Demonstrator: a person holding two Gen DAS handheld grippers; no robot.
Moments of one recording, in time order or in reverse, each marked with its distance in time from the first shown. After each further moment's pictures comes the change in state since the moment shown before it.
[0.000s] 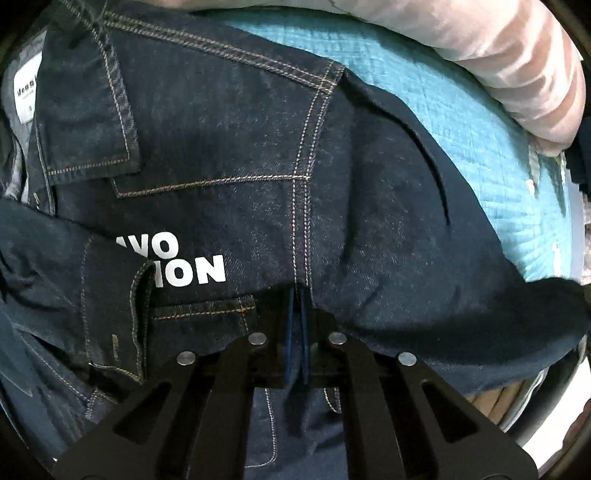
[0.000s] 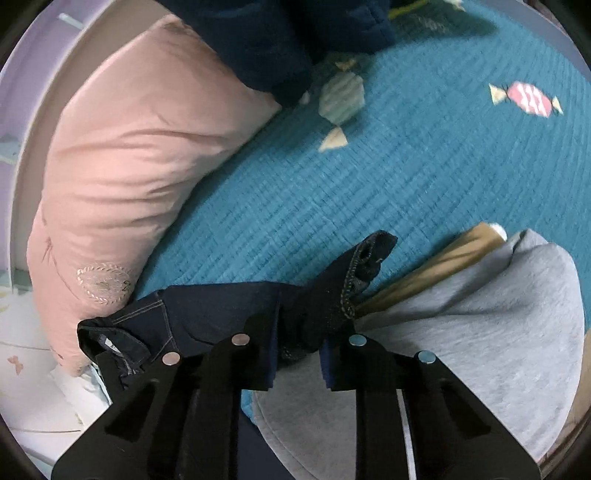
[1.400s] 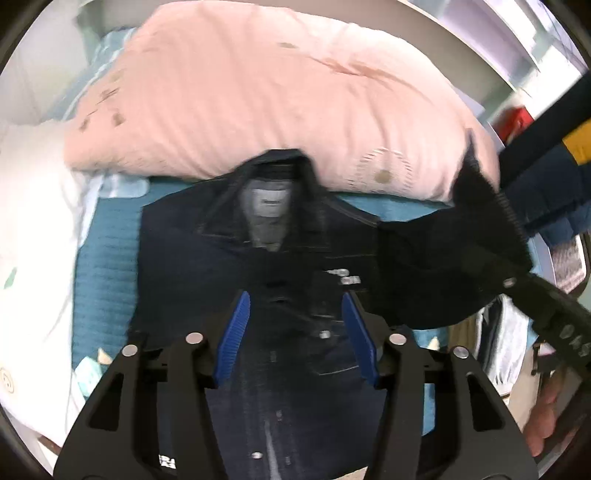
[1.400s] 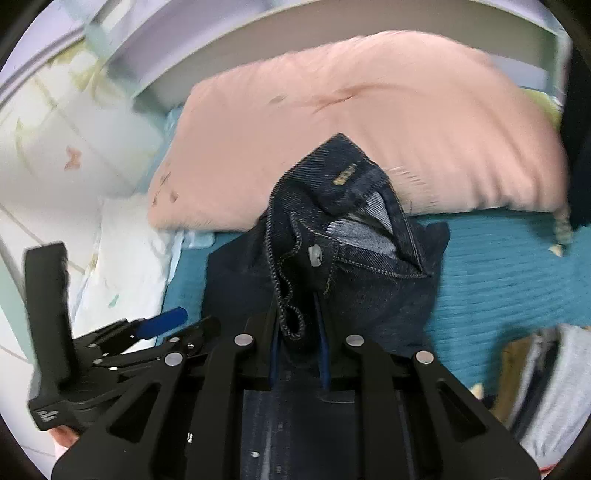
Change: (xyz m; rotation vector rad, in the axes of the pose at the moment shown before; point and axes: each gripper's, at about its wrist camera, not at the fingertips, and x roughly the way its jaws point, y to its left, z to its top) left arm -0.282 0.150 -0.113 -0.005 -0.416 0.007; right arm -0.053 0.332 -0.208 -0.721 0.018 0.217
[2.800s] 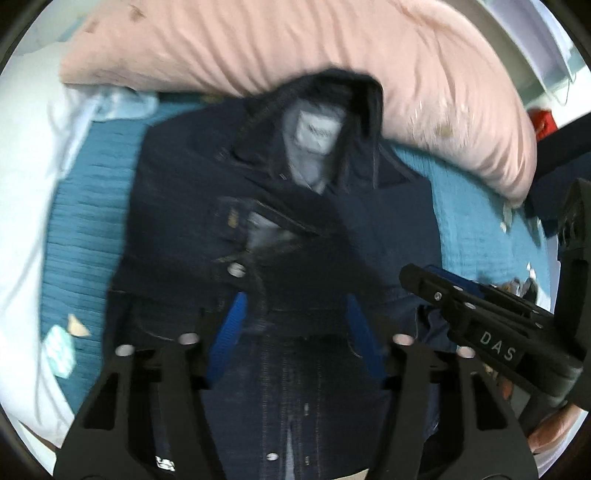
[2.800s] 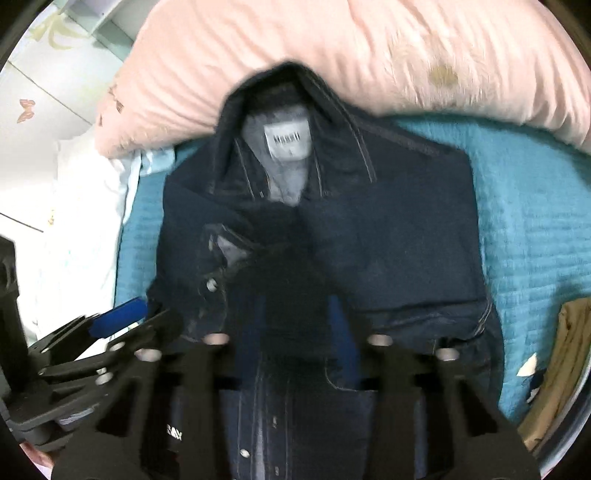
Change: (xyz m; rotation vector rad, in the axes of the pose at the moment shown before) left arm 0.091 0.046 -0.033 -0.075 0.163 -0.023; right arm 0.128 -0.017 -0.047 0.050 0.273 -0.043
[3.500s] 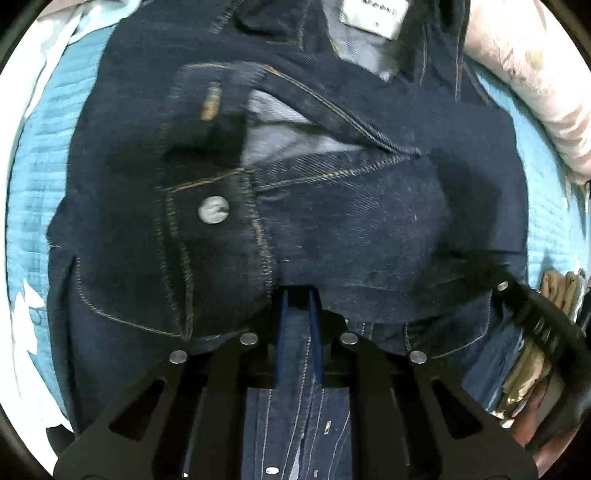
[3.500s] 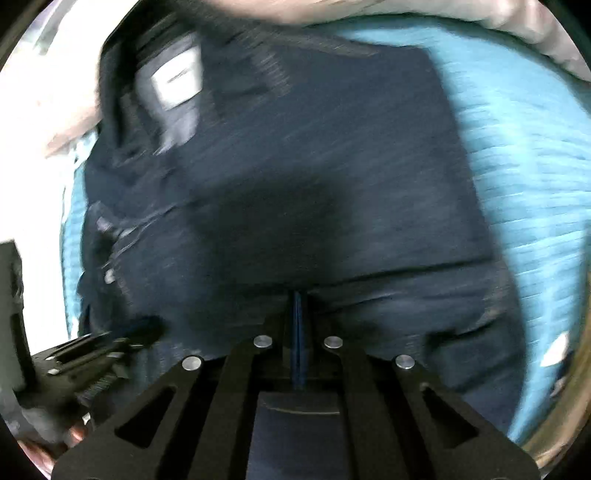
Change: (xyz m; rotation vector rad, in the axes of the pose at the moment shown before) left arm 0.107 0.013 -0.017 -0.075 0.239 0.118; right arm 0.073 -0.075 -0.019 0.143 0.077 -0.089
